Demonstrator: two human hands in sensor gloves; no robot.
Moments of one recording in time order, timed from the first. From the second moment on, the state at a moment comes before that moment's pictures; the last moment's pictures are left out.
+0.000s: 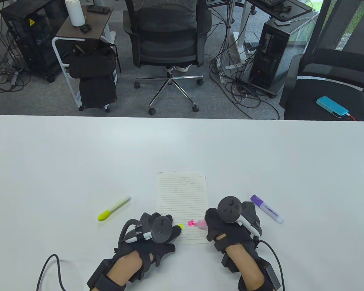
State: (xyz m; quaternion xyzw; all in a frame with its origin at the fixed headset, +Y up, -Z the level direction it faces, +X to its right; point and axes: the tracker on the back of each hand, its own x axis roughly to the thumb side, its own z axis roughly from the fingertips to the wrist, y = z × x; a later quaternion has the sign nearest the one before) left_hand -0.114 -0.779 -0.276 -0.22 -0.25 0.05 0.94; right_hand 0.134 -0.749 -0.305 0.08 0.15 0.96 0.23
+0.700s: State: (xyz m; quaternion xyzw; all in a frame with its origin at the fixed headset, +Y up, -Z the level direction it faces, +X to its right) left_hand -0.139 -0.751 -0.284 -0.12 -0.22 0.12 0.96; right_hand 0.130 -0.739 -0.300 0.17 0.03 0.91 0.37
